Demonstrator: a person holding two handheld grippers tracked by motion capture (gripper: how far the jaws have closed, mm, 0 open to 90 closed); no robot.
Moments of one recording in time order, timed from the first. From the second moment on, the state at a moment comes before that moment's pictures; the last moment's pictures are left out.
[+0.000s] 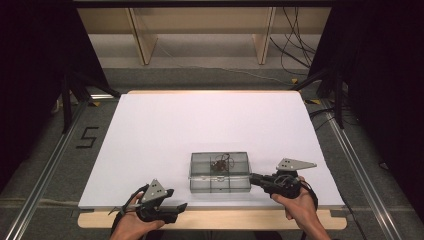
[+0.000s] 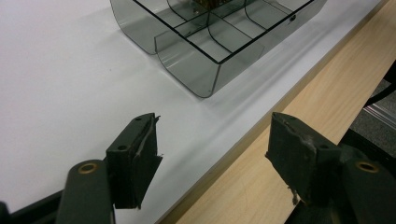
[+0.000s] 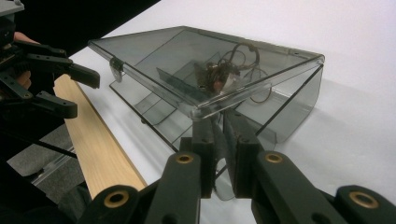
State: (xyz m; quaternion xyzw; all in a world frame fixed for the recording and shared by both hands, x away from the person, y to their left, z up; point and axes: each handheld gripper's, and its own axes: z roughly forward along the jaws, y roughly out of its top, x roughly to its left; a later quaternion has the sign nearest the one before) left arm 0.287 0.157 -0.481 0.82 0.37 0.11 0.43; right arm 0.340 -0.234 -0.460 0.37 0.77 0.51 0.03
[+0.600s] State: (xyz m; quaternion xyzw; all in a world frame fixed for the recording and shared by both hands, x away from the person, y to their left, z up) left arm 0.287 0.157 -0.483 0.81 0.38 0.11 0.43; right arm 0.333 -0.238 -0.465 0.37 0.79 0.50 0.03
